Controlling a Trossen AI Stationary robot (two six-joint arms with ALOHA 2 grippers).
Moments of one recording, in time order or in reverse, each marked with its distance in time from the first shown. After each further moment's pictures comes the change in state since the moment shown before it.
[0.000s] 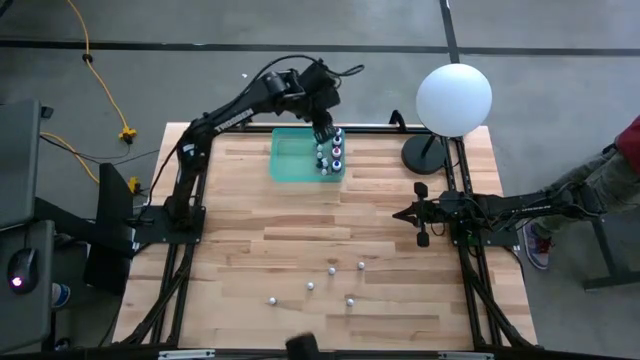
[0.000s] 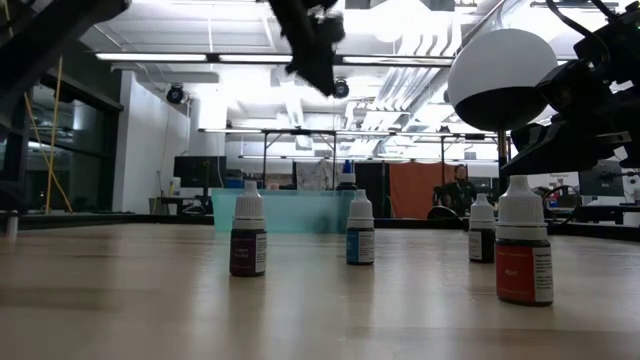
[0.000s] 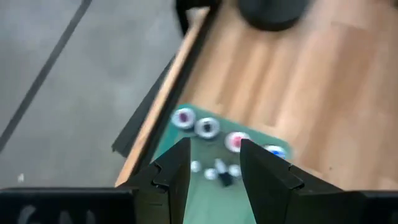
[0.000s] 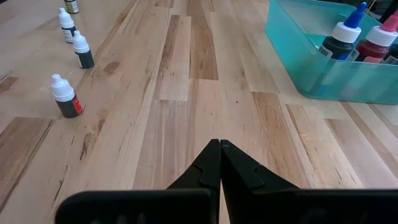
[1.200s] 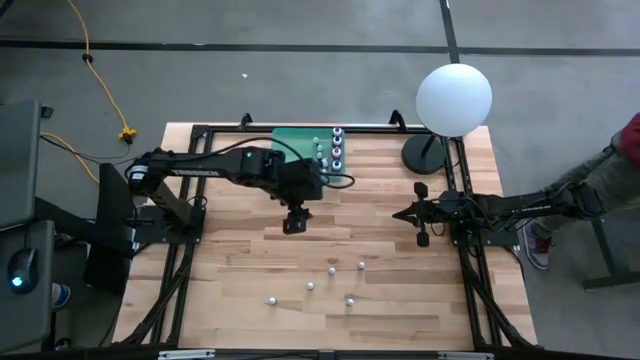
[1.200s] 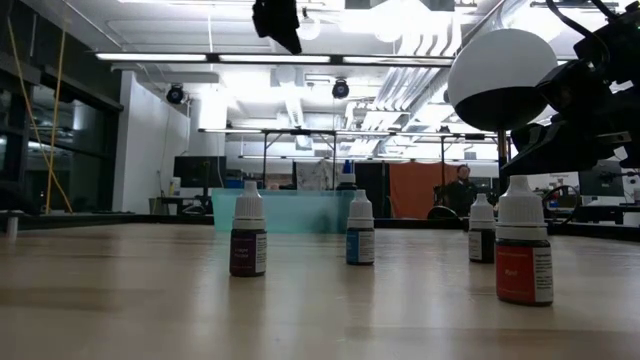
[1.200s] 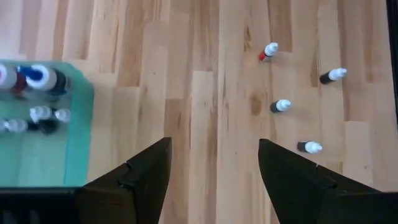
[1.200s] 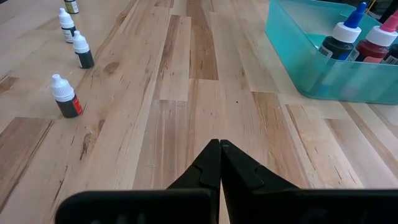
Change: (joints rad) left arm -0.485 -0.391 -0.600 0.083 0.088 -0.179; right arm 0.000 0.000 0.000 0.000 0.000 0.000
